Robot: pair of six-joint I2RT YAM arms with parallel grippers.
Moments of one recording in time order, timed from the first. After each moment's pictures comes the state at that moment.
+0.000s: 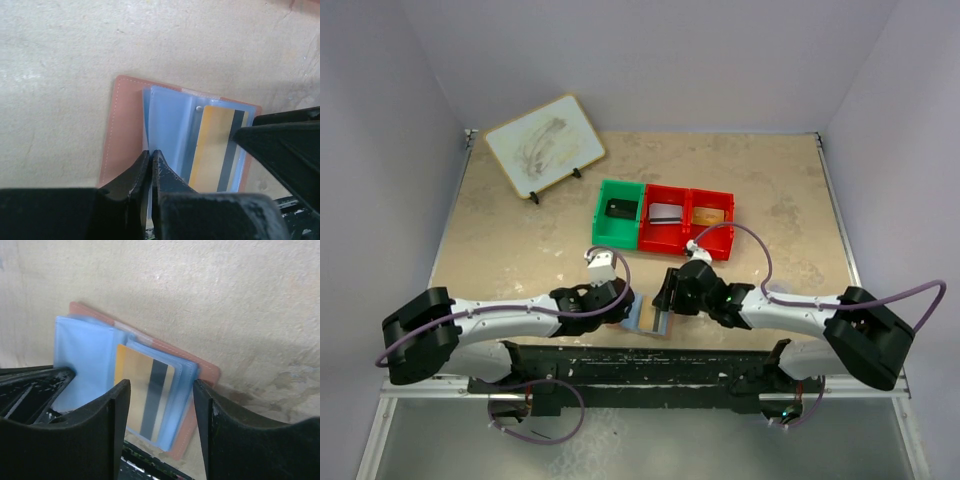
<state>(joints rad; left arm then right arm) -1.13 1.31 0.61 -0.26 -0.48 -1.09 0.91 1.30 0.47 0.03 0.11 0.95</state>
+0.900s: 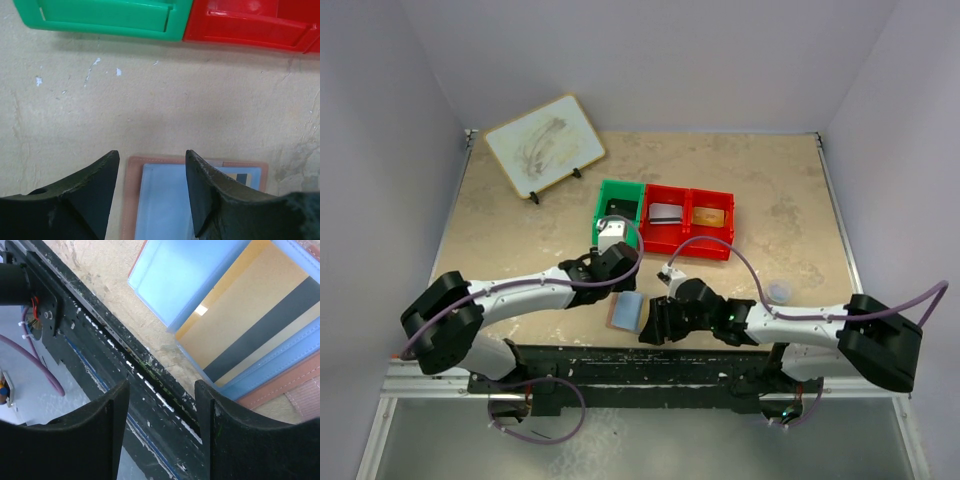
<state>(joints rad) -0.95 1.41 0.77 -0.27 -0.47 -0.79 1.07 1.22 0.40 0.13 -0.15 0.82</state>
